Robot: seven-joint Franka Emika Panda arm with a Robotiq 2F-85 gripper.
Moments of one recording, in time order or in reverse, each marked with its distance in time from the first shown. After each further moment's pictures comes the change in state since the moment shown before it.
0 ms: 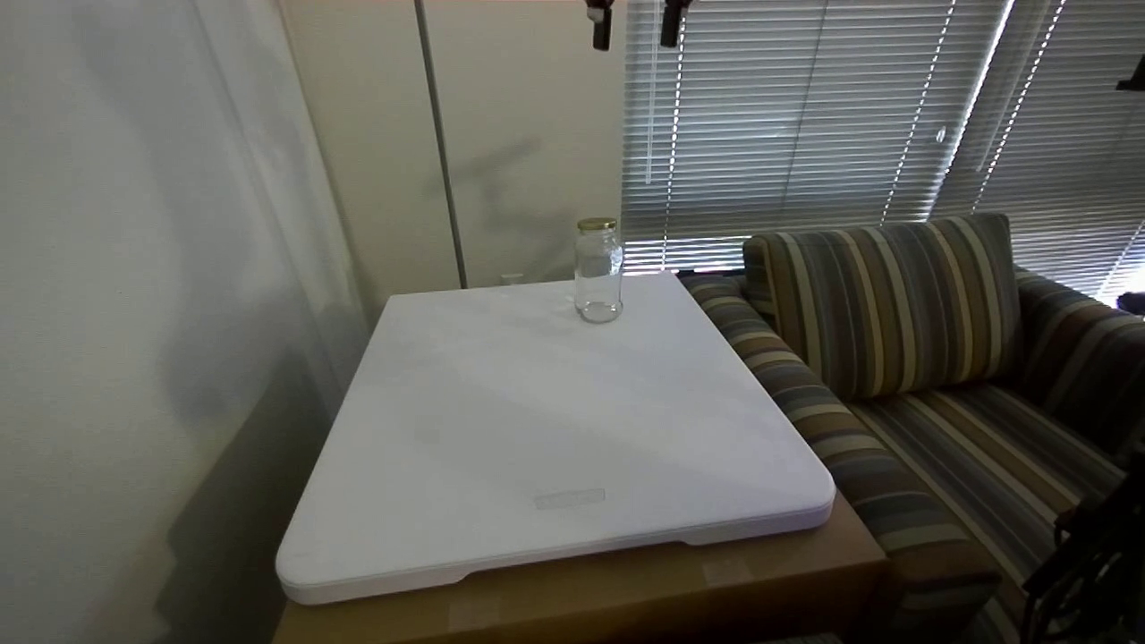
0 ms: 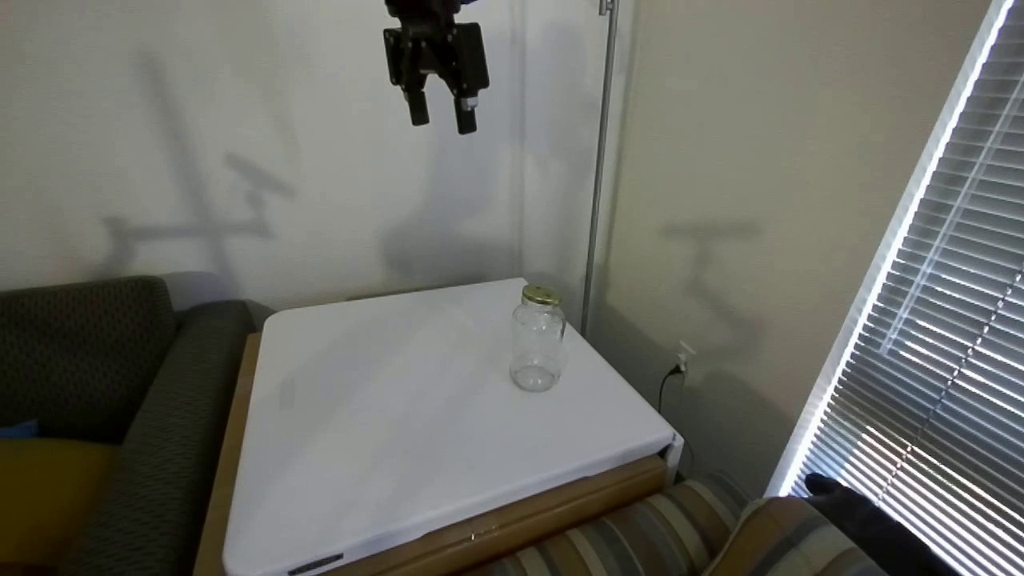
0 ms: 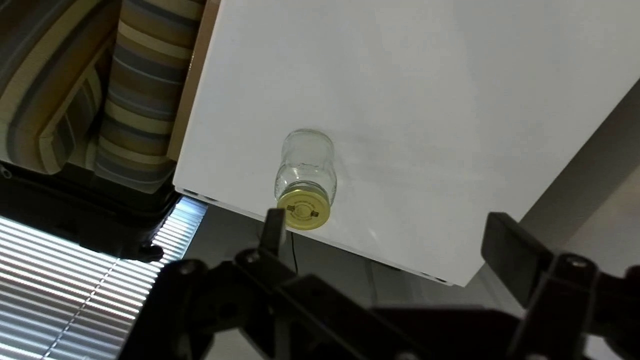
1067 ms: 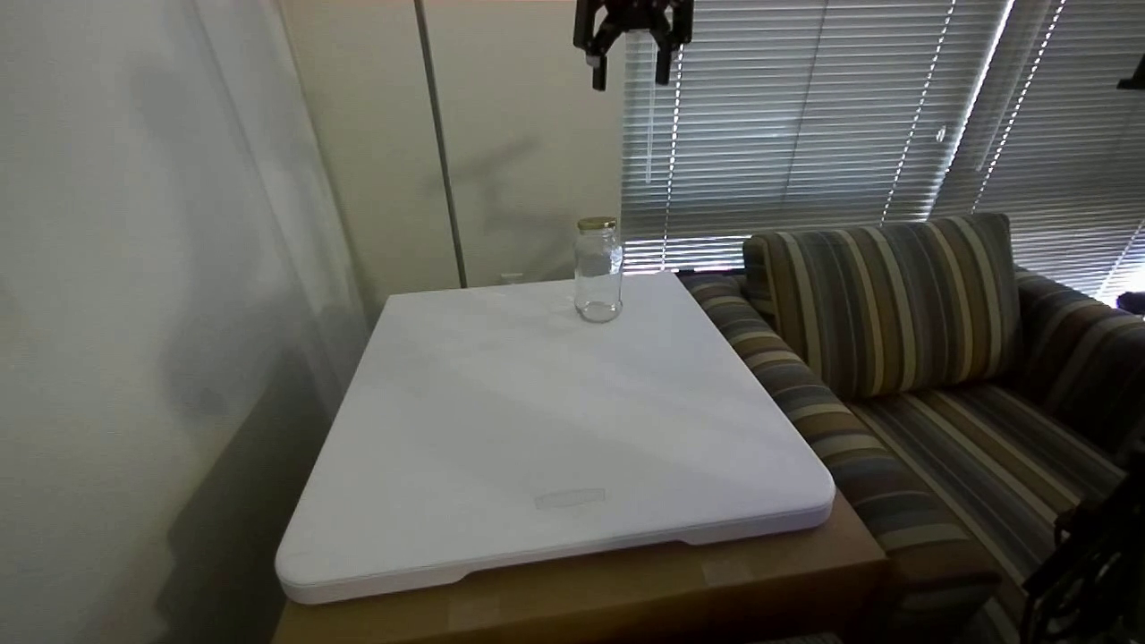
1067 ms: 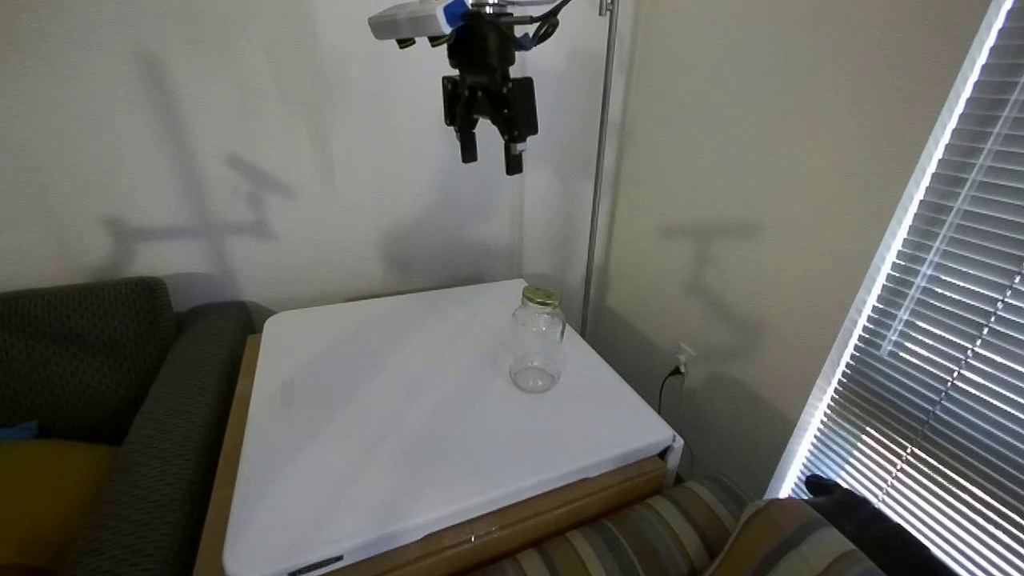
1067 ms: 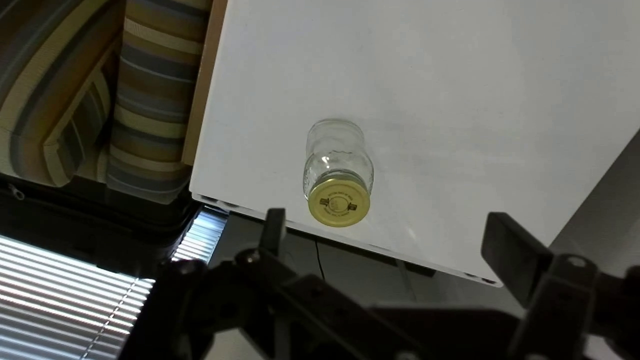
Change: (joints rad) arm -0.050 0.230 -0.011 0.268 0.014 -0.077 0.017
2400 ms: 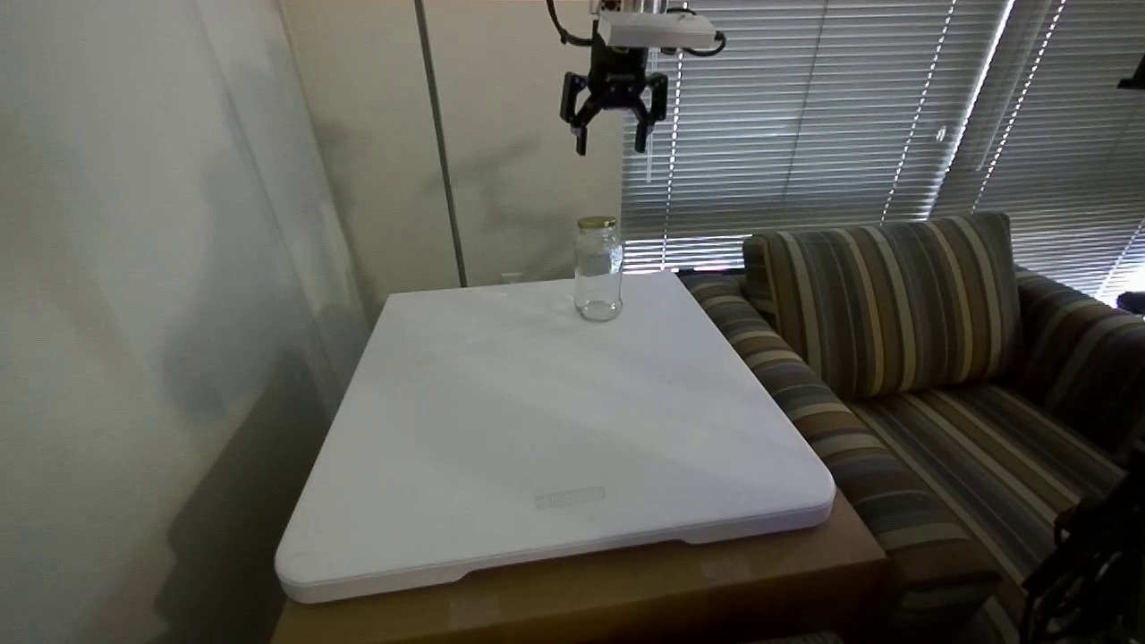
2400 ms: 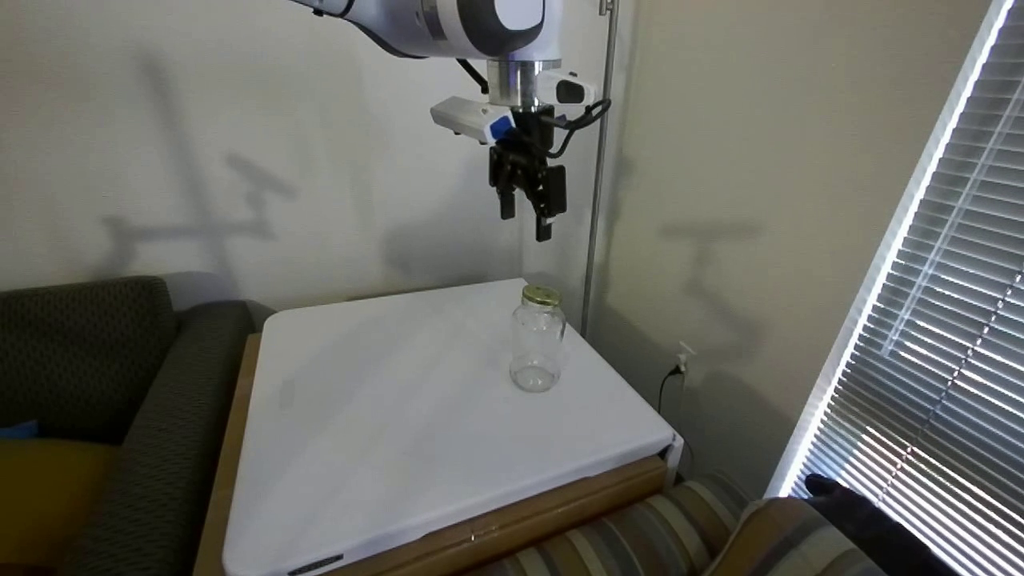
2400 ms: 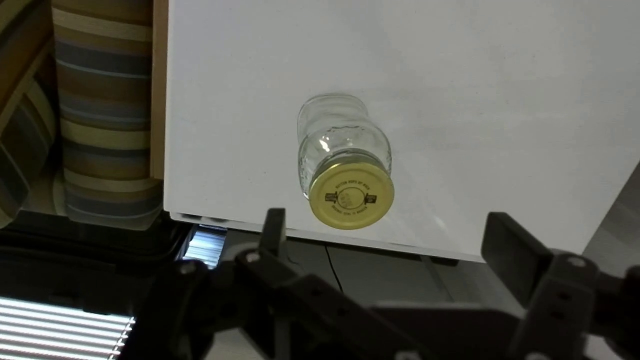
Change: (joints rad) arm -0.051 0.388 0.000 0.444 0.067 -0.050 0.085
